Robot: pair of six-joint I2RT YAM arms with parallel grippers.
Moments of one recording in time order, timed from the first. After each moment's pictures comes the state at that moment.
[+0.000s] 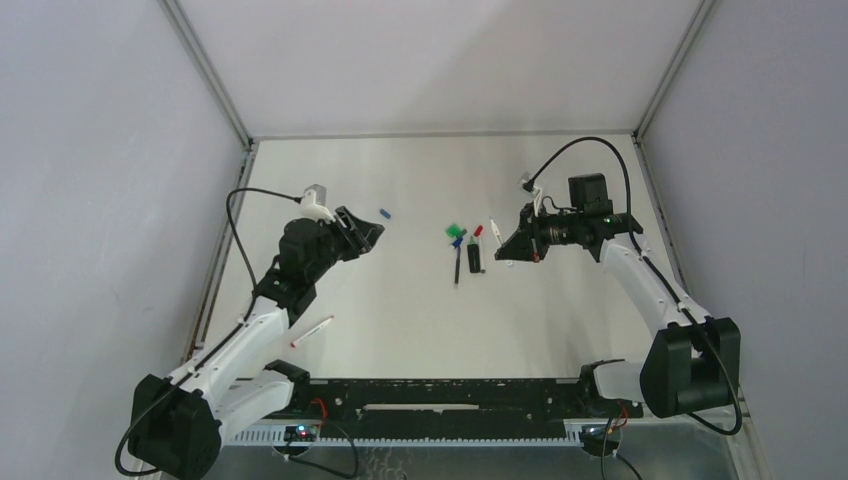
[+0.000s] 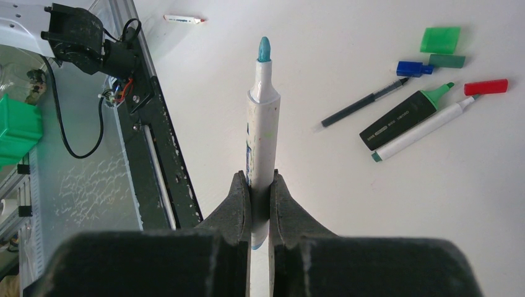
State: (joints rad) left arm -0.37 0.98 0.58 0.11 0.09 -0.70; right arm 0.16 1.29 0.98 -0.54 -1.01 -0.23
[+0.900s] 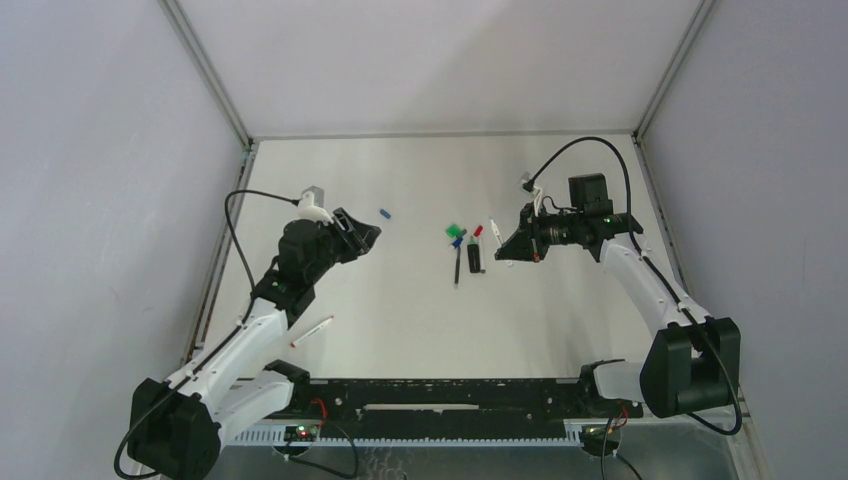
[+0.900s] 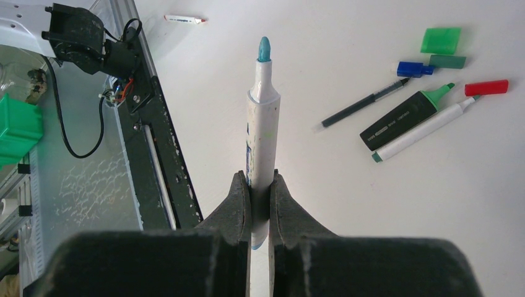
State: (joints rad) left arm -0.37 0.96 0.58 0.06 0.06 -0.70; right arm 0.16 1.29 0.98 -0.54 -1.01 -0.23
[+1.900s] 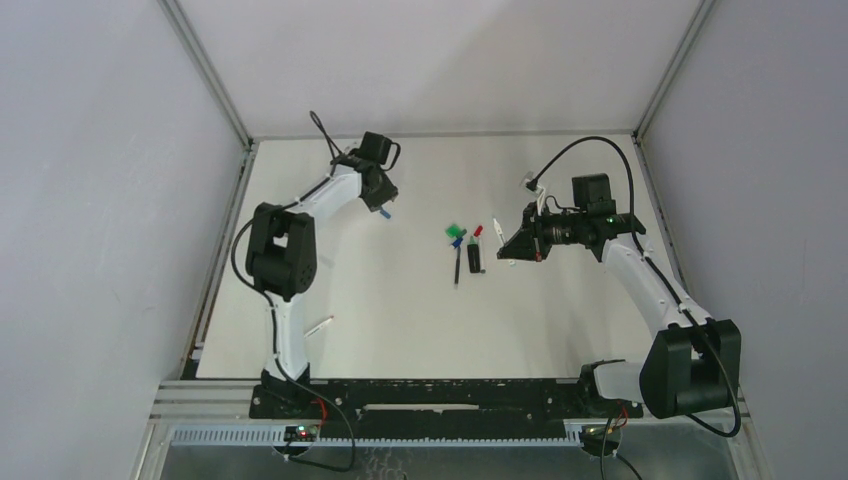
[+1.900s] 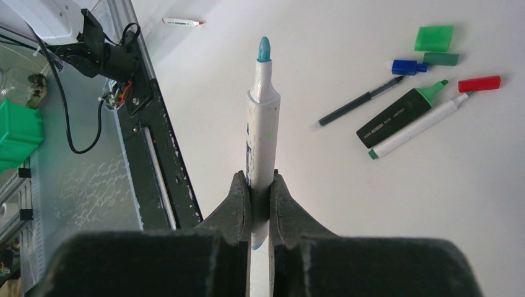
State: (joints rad) left arm -0.36 2.05 1.63 -0.60 -0.20 -0.89; right arm 0.14 1.29 0.98 -0.55 -1.02 -0.23
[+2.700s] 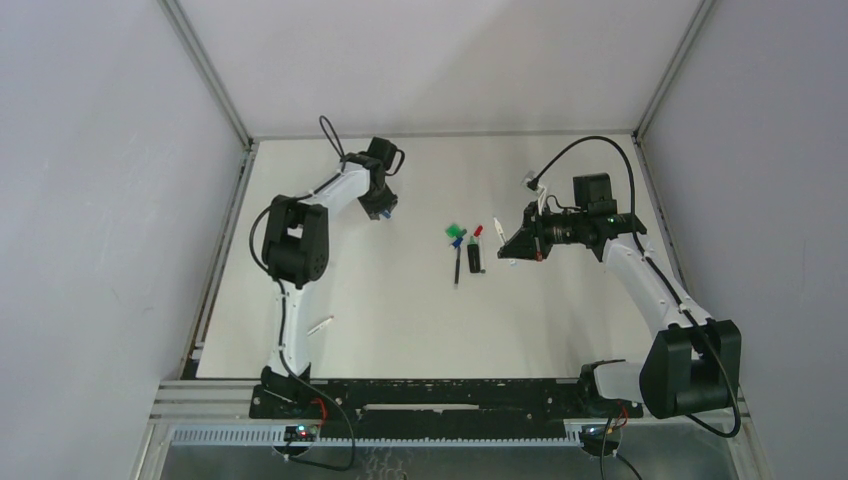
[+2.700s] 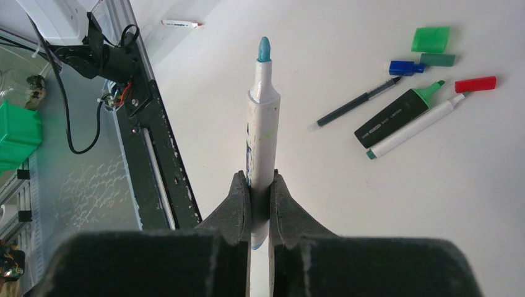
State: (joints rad) left arm -0.35 2.24 1.81 -0.78 -0.26 -0.90; right arm 0.13 1.28 0.98 -0.55 -1.02 -0.23
